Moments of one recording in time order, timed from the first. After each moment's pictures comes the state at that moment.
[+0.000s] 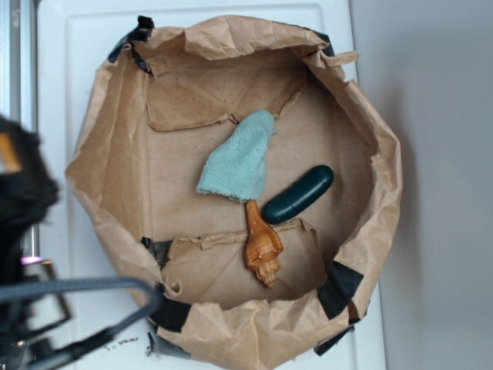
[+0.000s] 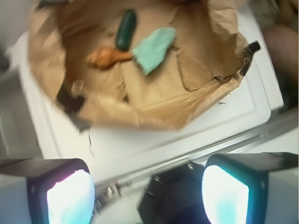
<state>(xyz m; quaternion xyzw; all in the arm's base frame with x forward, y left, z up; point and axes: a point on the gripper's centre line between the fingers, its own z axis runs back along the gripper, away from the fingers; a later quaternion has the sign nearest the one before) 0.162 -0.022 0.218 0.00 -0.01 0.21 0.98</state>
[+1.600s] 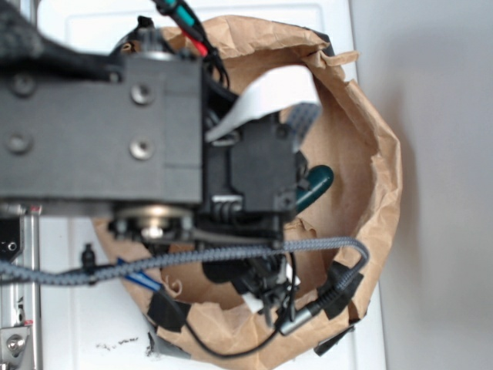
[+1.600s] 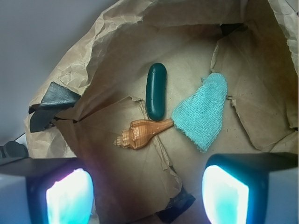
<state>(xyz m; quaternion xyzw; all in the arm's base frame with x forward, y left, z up) 0.258 -0.021 0.165 -0.06 -0.09 0.27 0.96</state>
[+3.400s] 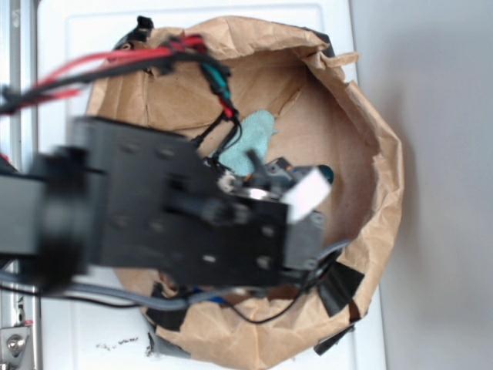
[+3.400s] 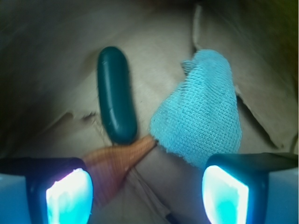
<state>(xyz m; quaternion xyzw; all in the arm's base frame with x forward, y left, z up) 0.276 -0.019 0.081 0.03 -0.07 0.40 0.91</state>
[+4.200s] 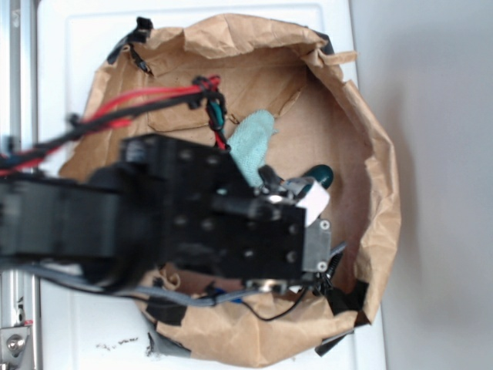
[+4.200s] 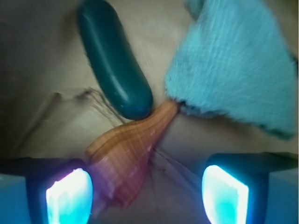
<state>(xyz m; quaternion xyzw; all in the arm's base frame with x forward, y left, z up) 0.280 -0.037 0.049 -0.02 -0.02 0.49 0.87</state>
